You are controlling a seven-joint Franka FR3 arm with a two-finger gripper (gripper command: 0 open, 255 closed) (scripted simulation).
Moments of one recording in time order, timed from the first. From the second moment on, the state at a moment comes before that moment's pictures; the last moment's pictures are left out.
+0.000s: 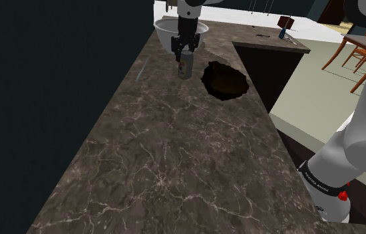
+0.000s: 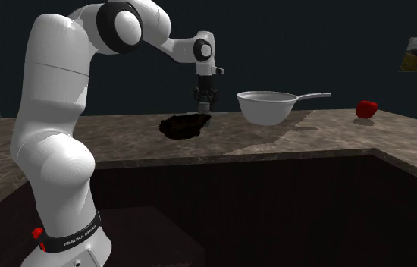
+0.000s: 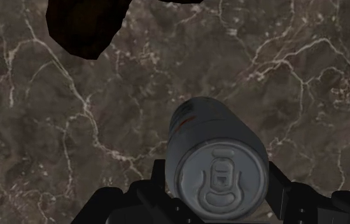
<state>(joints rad) 0.11 0.32 0.06 -1.53 -0.02 1.86 0.13</state>
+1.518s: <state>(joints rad) 0.11 0.33 0.06 -1.32 -0.02 1.66 0.13</state>
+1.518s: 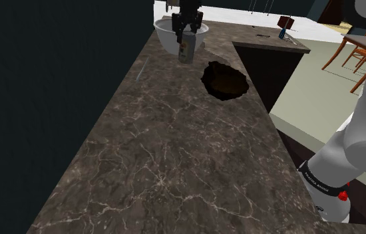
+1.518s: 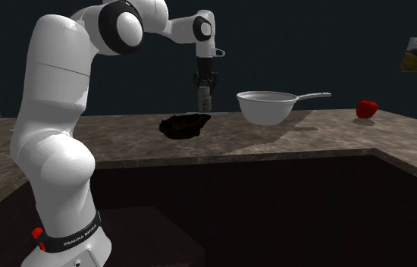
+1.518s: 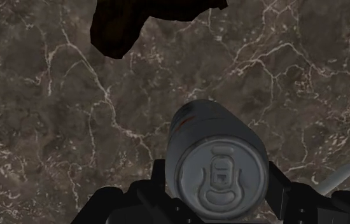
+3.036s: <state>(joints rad) 0.10 0.18 0.06 -1.26 -0.01 1.45 0.11</state>
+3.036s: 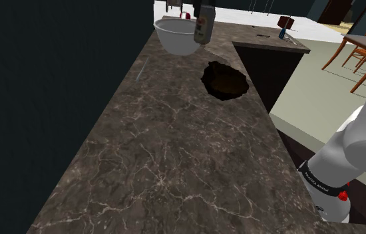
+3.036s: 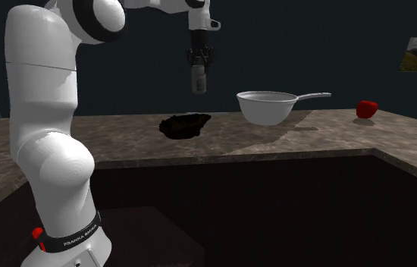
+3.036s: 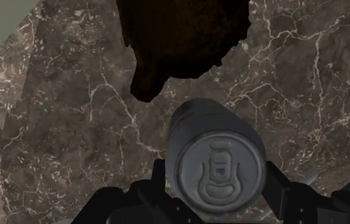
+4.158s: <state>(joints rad) 0.06 -0.26 0.02 -1.84 0.01 1.59 0.05</state>
